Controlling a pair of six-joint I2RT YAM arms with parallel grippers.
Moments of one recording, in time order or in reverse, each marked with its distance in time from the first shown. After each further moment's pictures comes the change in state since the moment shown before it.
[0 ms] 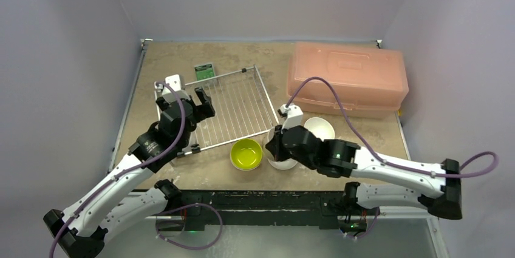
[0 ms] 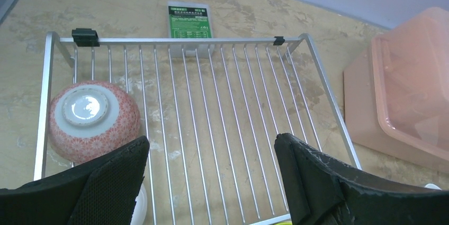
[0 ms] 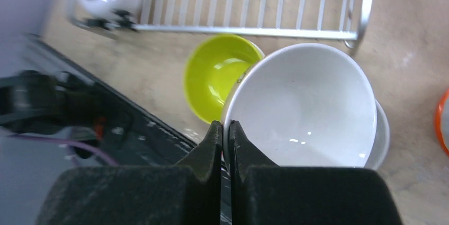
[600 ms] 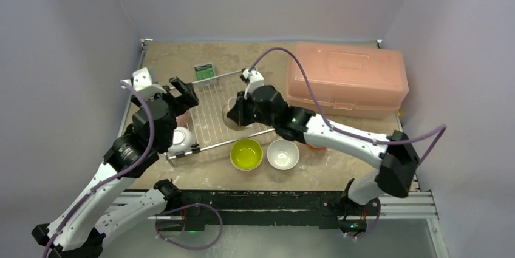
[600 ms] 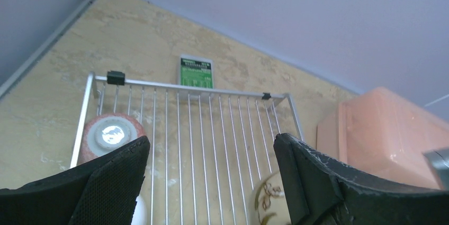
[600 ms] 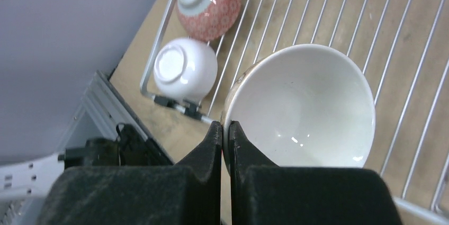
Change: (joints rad) left arm 0.000 -0.055 0.186 -0.110 -0.101 -0.032; right arm -0.174 0.366 0.277 0.381 -0.310 -0.183
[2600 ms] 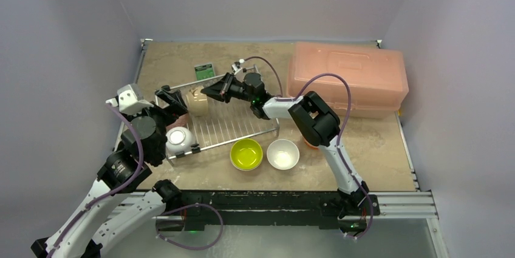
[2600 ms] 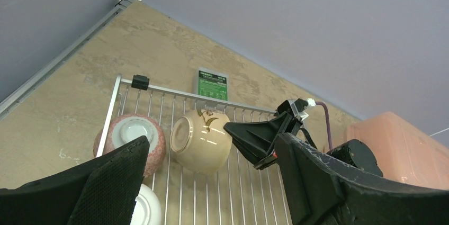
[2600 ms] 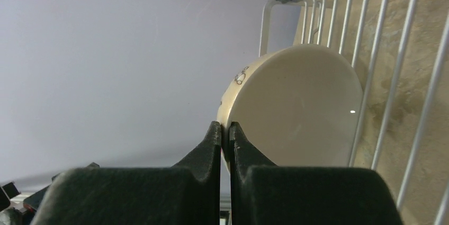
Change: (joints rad) left arm 0.000 -0.183 -0.125 0.048 -0.105 0.016; right arm -0.300 0.917 0.376 0.972 -0.616 0.895
